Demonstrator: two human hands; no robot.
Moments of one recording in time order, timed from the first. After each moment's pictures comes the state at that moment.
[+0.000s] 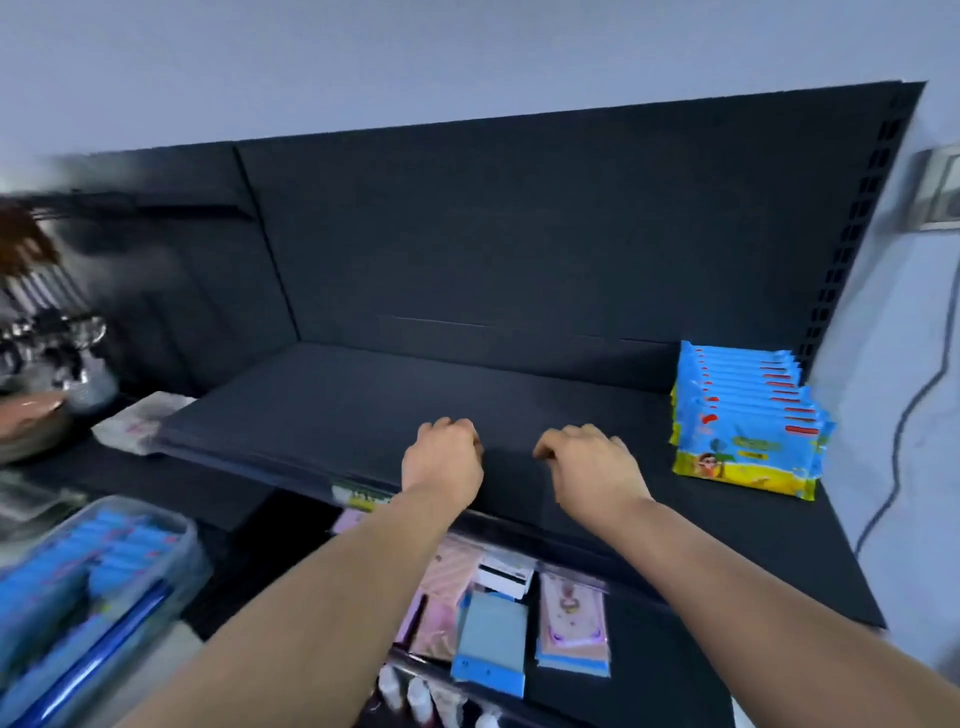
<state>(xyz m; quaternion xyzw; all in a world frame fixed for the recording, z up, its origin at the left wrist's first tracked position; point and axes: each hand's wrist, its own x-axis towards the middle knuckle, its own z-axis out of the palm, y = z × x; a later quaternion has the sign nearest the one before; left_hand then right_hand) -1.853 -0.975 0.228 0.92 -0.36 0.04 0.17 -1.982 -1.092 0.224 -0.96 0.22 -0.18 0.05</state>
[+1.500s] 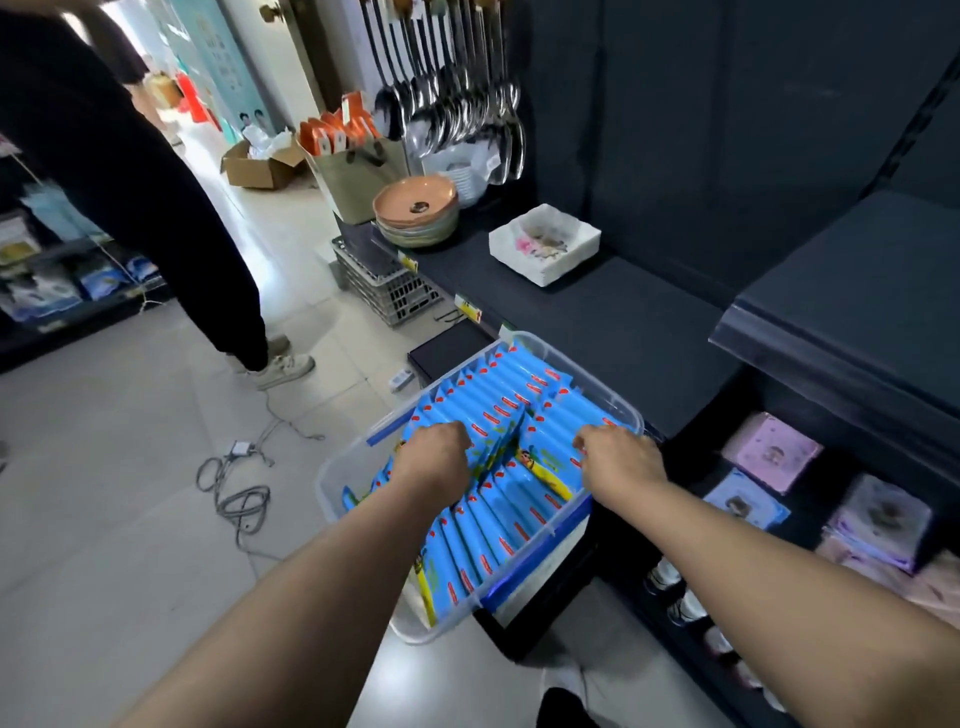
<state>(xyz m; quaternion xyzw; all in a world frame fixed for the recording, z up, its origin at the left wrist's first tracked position) -1.479 -0.439 0.086 0.98 -0.06 -0.17 0.09 -1.504 -0.649 0.047 -0.99 0.05 0.10 0.06</state>
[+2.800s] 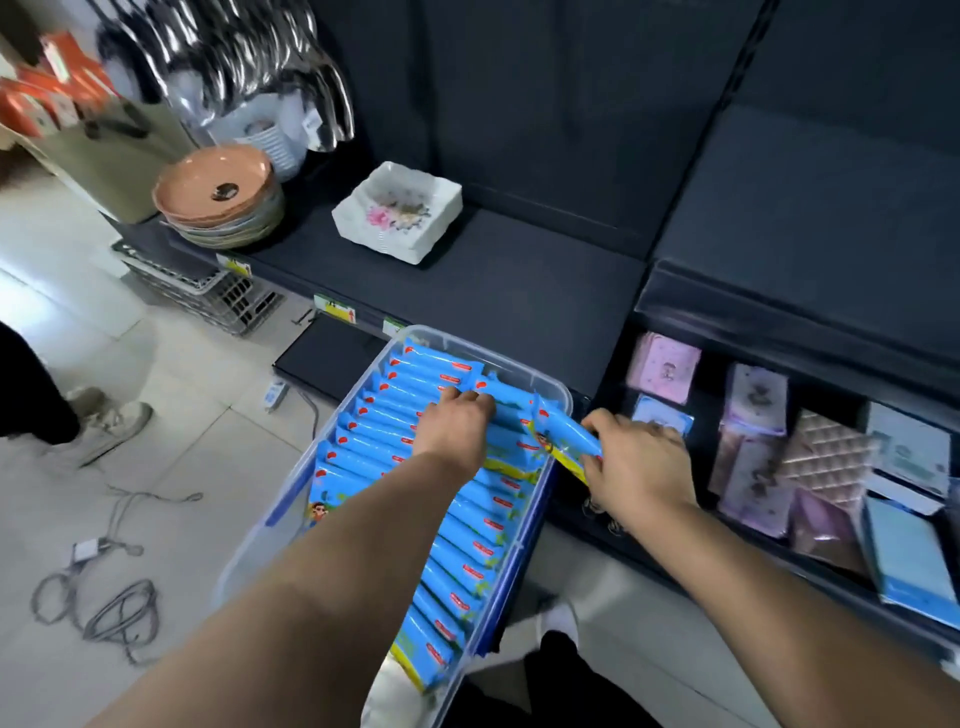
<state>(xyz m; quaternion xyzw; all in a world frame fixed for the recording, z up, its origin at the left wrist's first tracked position) -1.390 -0.527 0.024 0.93 -0.35 -0.14 0.03 -1.537 -0.663 0.065 -0.96 0.26 0.03 0.05</state>
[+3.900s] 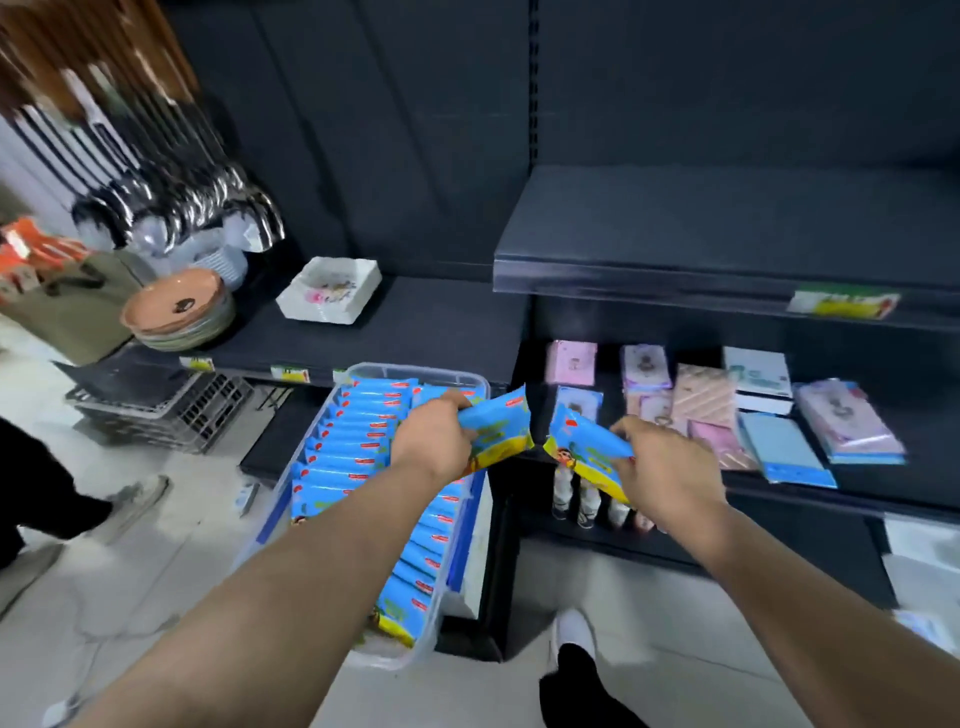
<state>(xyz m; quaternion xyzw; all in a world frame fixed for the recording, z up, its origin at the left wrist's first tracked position) -1.519 -0.504 0.122 0.91 -0.35 -0.13 0.18 -1.716 -0.645 0.100 -0.91 0.40 -0.05 0.08</state>
